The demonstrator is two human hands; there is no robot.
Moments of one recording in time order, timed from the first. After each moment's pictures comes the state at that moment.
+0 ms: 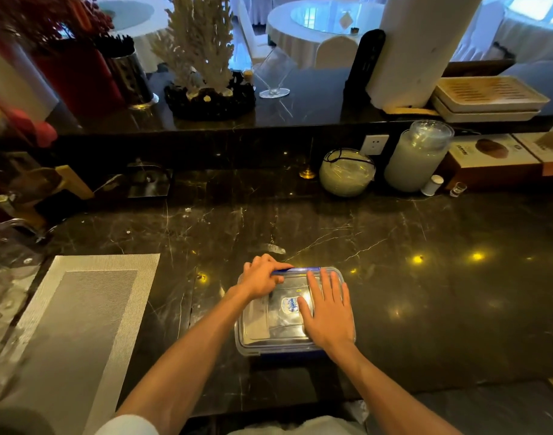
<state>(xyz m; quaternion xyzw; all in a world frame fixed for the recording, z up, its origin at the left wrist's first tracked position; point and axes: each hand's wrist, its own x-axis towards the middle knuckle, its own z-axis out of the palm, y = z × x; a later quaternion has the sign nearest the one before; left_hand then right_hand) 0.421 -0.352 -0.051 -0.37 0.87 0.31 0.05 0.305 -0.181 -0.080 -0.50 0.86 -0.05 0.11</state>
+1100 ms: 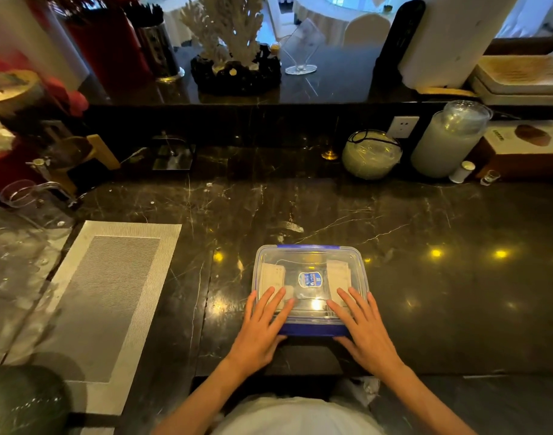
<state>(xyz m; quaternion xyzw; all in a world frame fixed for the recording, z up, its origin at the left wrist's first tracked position) 0.543 -0.214 -0.119 -0.27 0.95 0.11 -0.06 0.286 -0.085 -0.104 -0.70 0.70 -0.10 0.05</state>
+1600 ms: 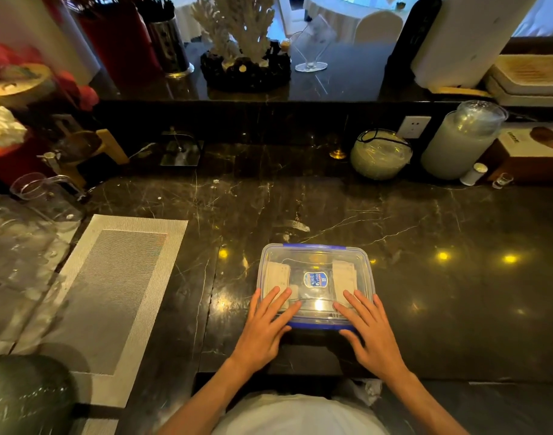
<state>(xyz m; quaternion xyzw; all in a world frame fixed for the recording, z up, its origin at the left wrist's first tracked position) 0.543 -0.214 -0.121 -0.29 0.93 0.18 -0.13 0.283 -0.084 -0.114 -0.67 0.70 -0.22 0.09</state>
